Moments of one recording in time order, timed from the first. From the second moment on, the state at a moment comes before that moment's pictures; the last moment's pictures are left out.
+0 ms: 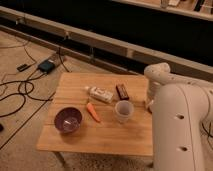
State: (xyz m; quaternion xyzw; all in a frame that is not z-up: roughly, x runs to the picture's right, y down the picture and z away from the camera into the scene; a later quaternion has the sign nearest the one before) arm 0.316 0.126 0.902 -0.22 0.38 0.70 0.56
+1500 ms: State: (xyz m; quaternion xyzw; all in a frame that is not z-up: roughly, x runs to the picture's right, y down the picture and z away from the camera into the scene) arm 0.267 0.048 0.853 -0.17 0.31 0.70 0.63
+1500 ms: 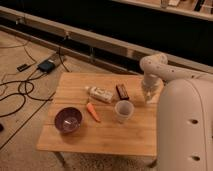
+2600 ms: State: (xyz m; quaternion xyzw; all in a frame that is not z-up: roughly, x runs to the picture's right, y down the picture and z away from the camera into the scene) arm 0.080 0.026 0.766 -0.16 0.20 0.62 0.74
